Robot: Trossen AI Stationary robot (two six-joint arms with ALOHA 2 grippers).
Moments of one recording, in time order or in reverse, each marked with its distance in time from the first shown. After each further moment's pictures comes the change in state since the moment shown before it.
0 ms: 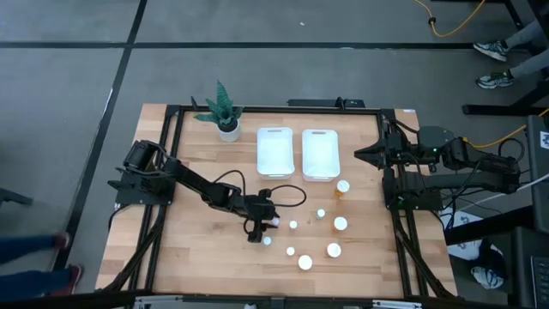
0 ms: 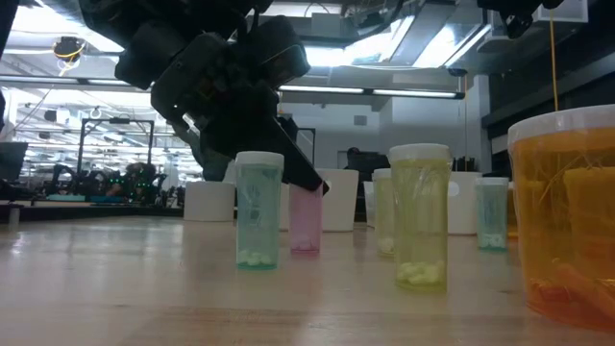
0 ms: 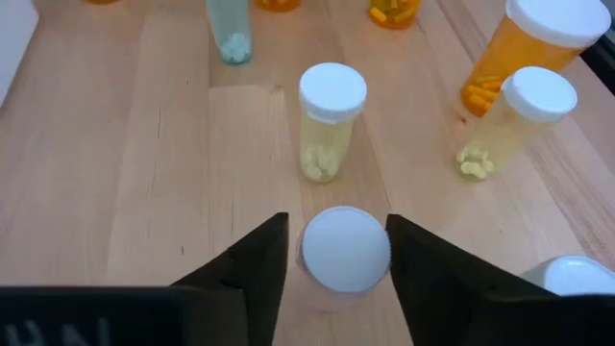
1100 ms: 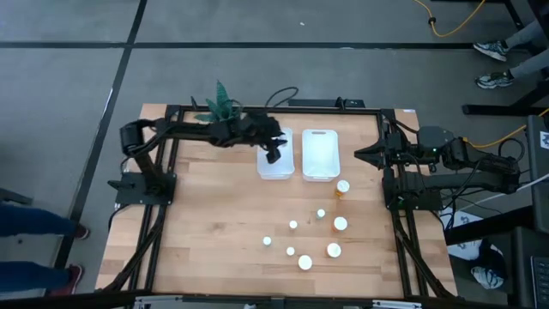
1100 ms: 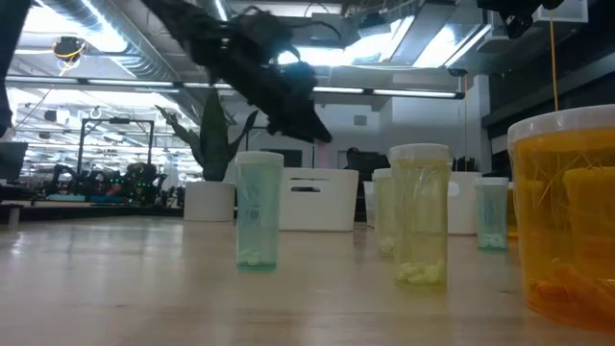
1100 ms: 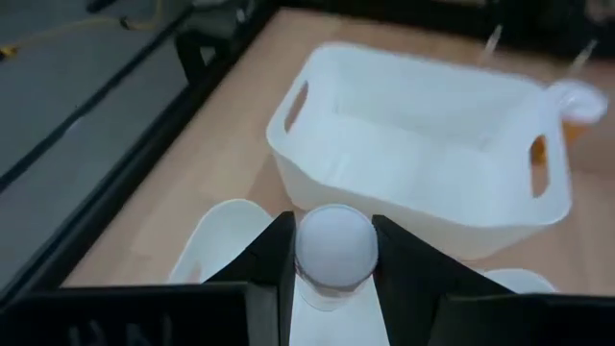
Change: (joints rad) left arm 0.608 -0.089 0.232 -0.240 0.056 0.131; right arm 0.000 0.000 0.000 -0.003 0.000 -0.004
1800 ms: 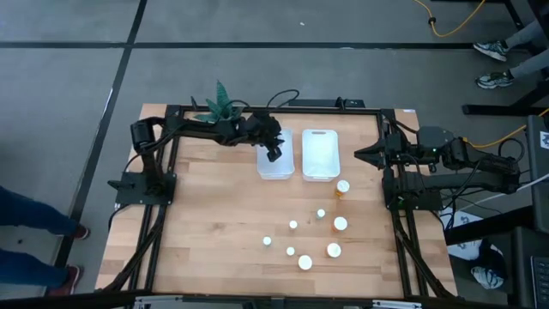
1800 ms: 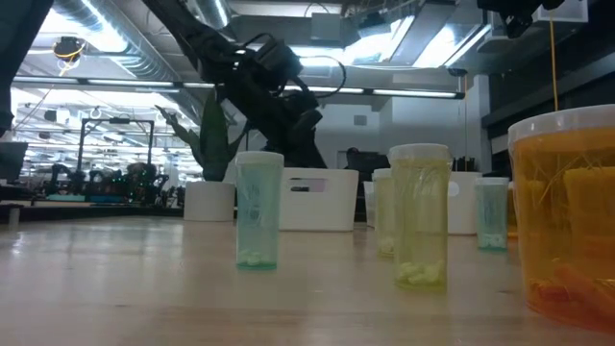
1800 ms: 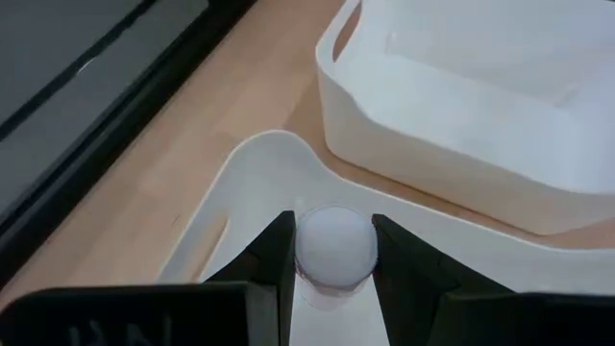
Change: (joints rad) left arm 0.047 0.096 -0.005 0.006 -0.021 -0.050; right arm 0.000 0.000 0.000 -0.003 0.000 -0.023
